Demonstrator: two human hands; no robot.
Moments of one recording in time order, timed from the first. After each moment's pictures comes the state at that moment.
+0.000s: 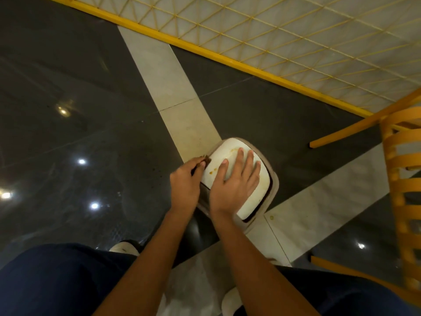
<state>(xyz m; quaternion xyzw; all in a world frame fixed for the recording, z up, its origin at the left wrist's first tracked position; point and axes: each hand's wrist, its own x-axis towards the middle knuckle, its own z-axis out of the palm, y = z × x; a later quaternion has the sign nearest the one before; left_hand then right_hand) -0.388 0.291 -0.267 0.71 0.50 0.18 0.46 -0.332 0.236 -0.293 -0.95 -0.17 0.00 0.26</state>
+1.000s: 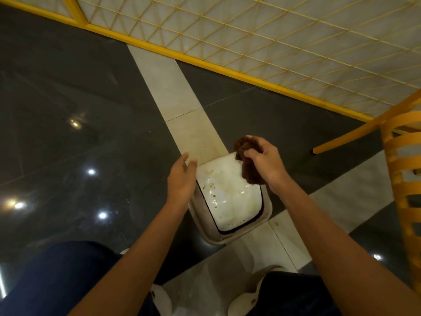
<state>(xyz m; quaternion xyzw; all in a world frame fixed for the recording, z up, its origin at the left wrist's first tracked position) -0.391 0.306 -0.233 0.53 0.58 0.18 0.59 -0.236 0.229 -0.199 -0.79 -0.17 0.38 0.44</state>
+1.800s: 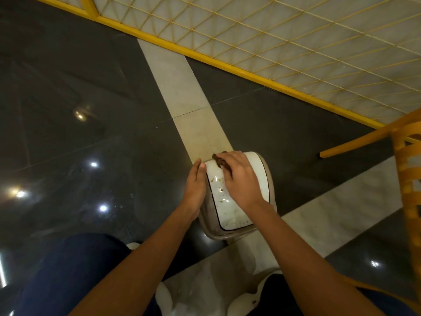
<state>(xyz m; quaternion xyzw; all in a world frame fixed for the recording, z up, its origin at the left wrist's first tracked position) -0.390 0.295 -0.282 0.44 0.54 0.18 0.70 -0.295 0.240 -0.251 -0.81 -0.50 0.16 0.28</state>
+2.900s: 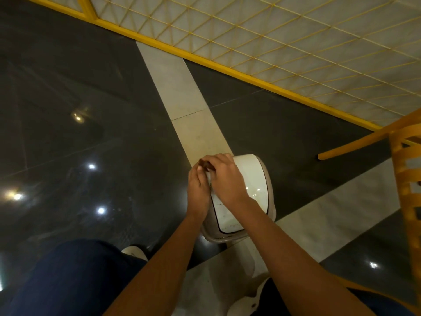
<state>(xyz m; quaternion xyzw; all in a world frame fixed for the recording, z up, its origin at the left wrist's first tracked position) -0.381 0.282 -0.294 0.49 0.55 0.25 0.62 -0.313 0.263 -0.235 -0.82 -0.49 0.22 0.19</state>
